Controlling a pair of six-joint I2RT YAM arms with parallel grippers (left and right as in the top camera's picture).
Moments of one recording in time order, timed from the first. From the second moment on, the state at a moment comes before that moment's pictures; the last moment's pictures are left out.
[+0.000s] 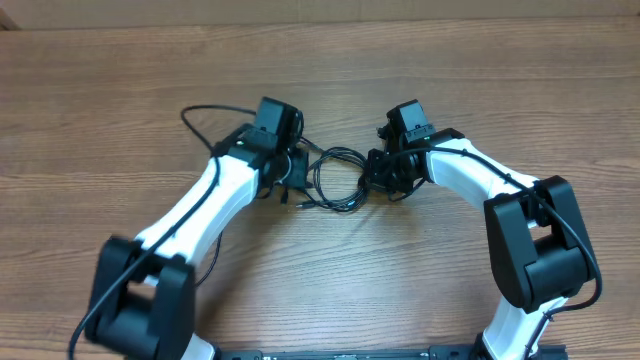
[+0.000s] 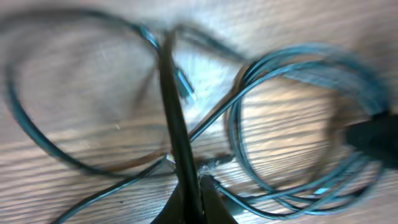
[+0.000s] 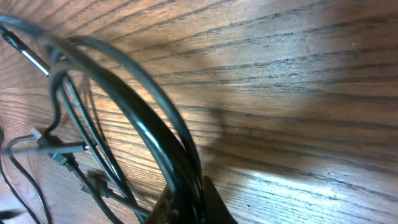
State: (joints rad) left arm -0.38 1.69 1.16 -0.58 0.06 -0.26; right arm 0.34 1.94 1.18 -0.53 -0.43 0.54
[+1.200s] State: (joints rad) left arm -0.38 1.84 1.18 -0.63 0.04 -0.29; right arm 0.34 1.94 1.18 -0.53 -0.43 0.54
